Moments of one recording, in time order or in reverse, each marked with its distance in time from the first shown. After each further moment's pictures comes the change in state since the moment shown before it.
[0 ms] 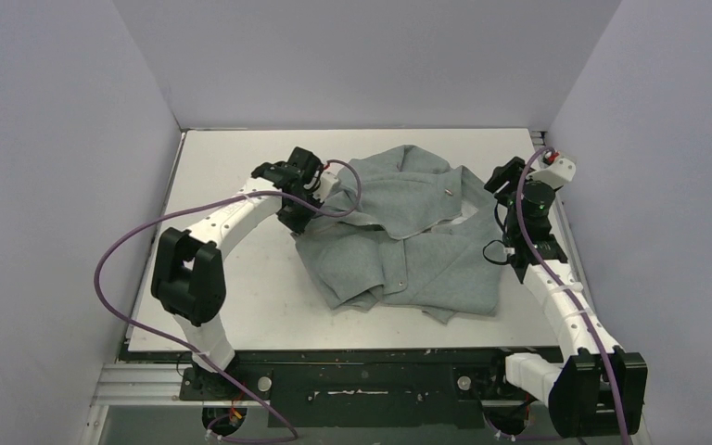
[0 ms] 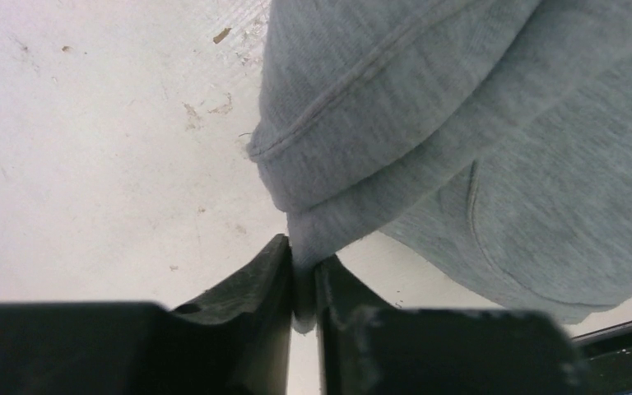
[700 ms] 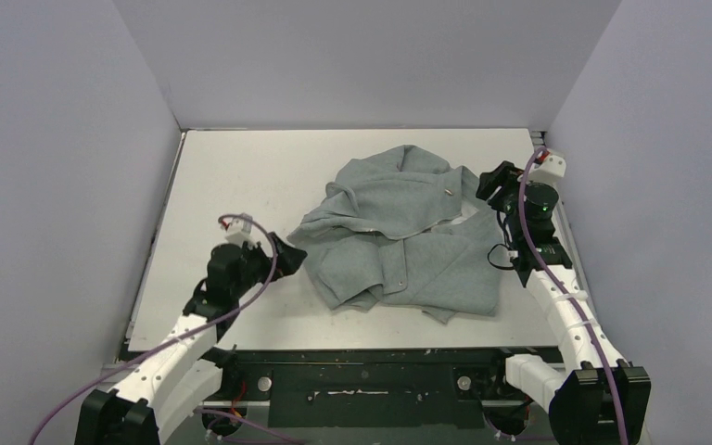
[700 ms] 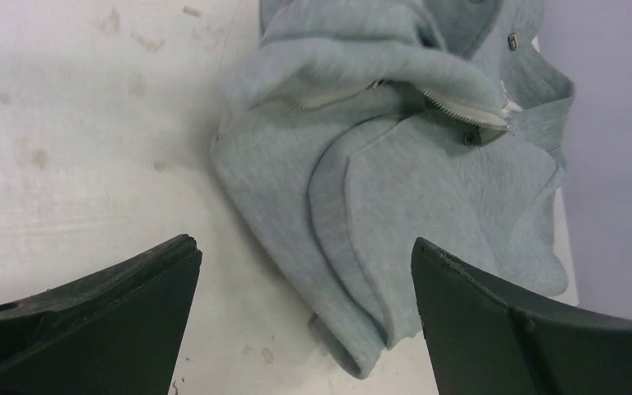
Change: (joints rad) left arm 0.175 -0.904 -1.061 0.942 0.217 -0.827; right arm 0.000 -0.053 0.018 -0.094 -0.195 -0.048
